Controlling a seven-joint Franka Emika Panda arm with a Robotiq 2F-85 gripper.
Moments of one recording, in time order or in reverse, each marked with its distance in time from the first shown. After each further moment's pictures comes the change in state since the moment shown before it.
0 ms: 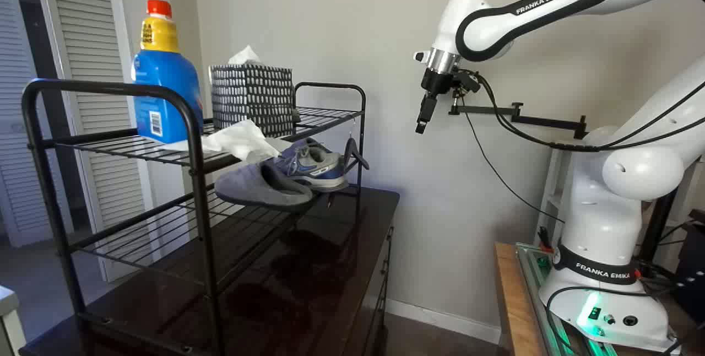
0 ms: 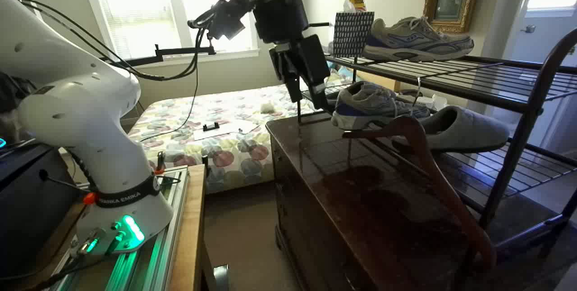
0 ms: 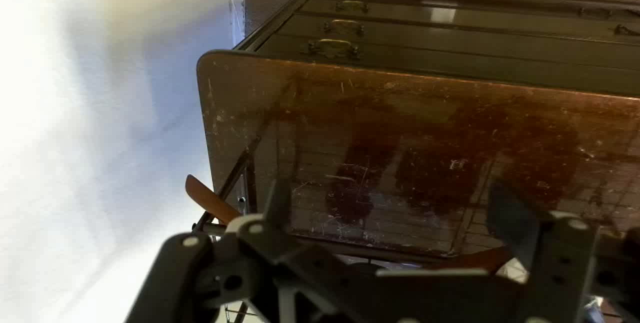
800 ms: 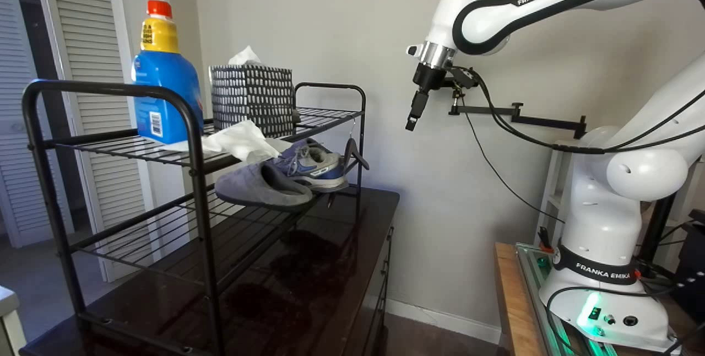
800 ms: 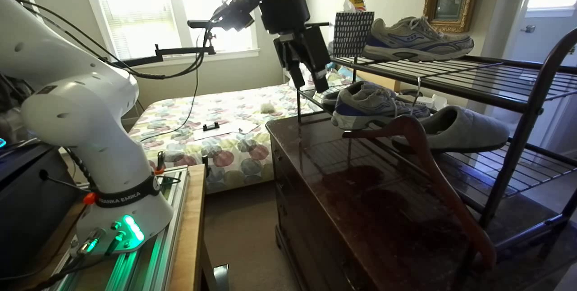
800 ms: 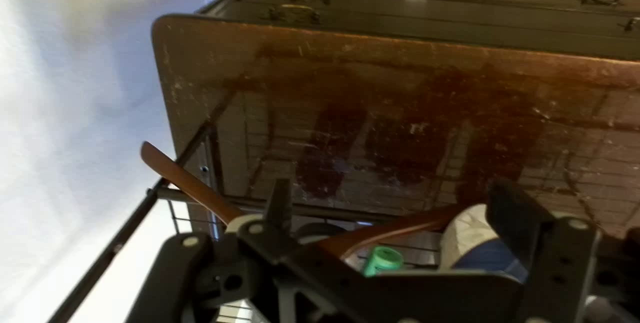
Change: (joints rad) arm 0.051 0.000 0.058 0.016 0.073 0.001 0.057
